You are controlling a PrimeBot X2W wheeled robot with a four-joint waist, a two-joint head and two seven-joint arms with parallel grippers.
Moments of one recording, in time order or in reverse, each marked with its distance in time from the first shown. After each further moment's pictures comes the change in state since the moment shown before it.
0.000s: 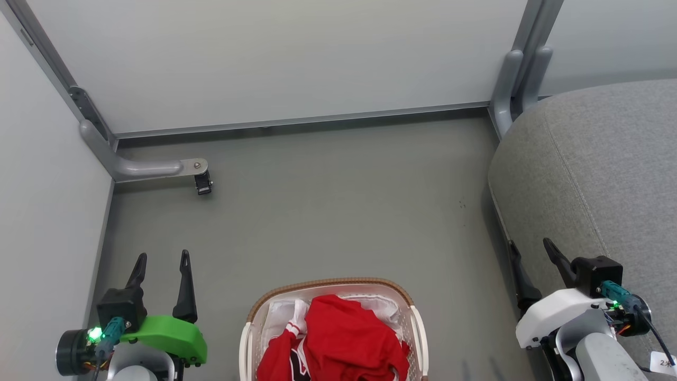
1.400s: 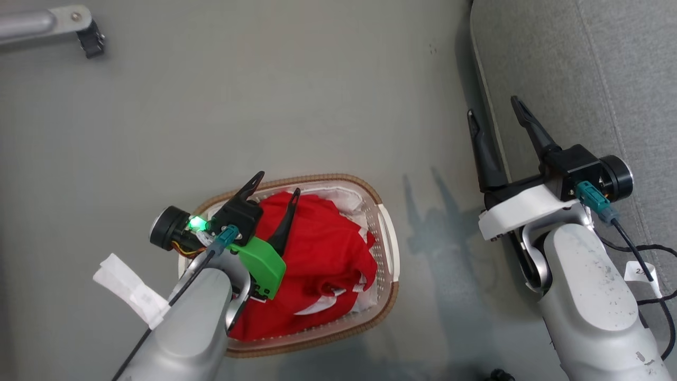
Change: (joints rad) left arm -0.417 -0.018 -0.425 0.306 0.050 -0.109 -0.039; right arm -0.288 0.044 0.067 -0.152 -0.187 0.001 -0.037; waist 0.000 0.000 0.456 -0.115
